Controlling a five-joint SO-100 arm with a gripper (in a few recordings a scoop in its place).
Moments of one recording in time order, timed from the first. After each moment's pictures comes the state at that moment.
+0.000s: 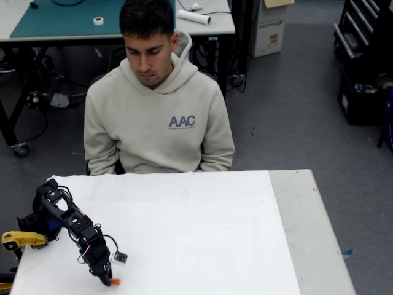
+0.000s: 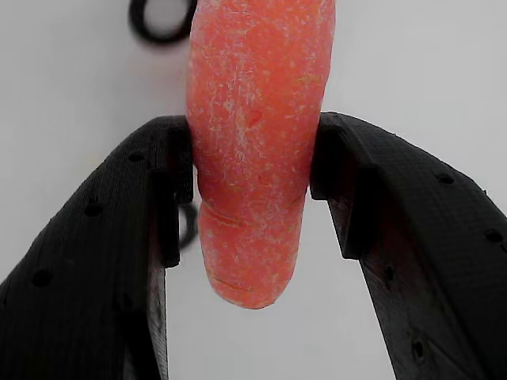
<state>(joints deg) 81.7 70.0 76.1 58.6 -33.8</state>
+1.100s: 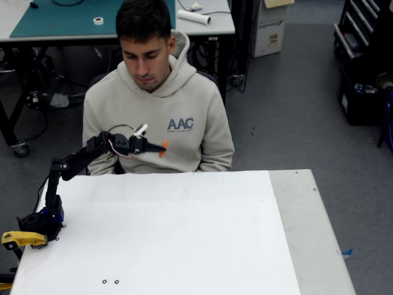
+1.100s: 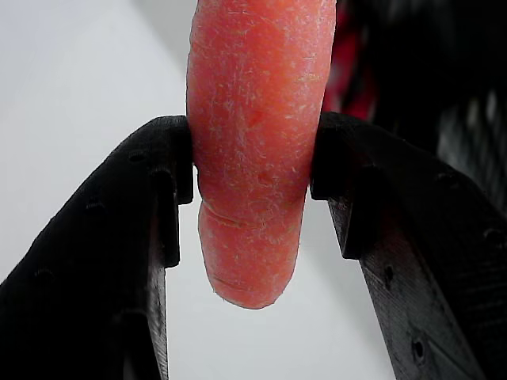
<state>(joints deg) 27.4 76.1 28.8 58.9 -47.6</state>
